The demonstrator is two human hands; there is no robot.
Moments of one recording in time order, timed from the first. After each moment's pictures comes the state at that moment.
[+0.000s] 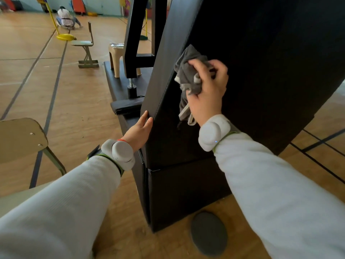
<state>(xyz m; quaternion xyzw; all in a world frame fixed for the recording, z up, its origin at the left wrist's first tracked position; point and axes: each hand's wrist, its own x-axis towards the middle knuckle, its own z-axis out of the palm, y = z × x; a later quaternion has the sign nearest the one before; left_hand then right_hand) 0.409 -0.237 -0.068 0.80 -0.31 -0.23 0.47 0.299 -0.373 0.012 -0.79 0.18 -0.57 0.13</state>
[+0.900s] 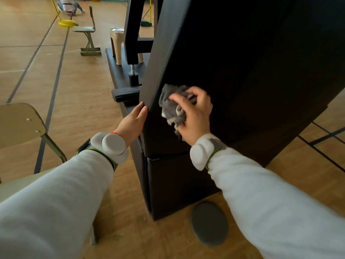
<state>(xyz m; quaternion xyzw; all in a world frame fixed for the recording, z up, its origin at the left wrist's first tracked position) 0.417 -0.236 -0.095 0.80 -0.26 -0.22 0.50 0.291 -0.360 -0.087 -0.87 0.14 -0.46 0.10</state>
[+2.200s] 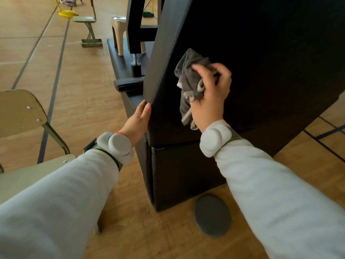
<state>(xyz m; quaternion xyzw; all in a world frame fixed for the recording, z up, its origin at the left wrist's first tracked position) 0.416 -0.231 -0.136 0.78 -0.24 -0.26 0.52 0.296 -0.364 -0.088 -0.79 0.15 -0.57 0.14</state>
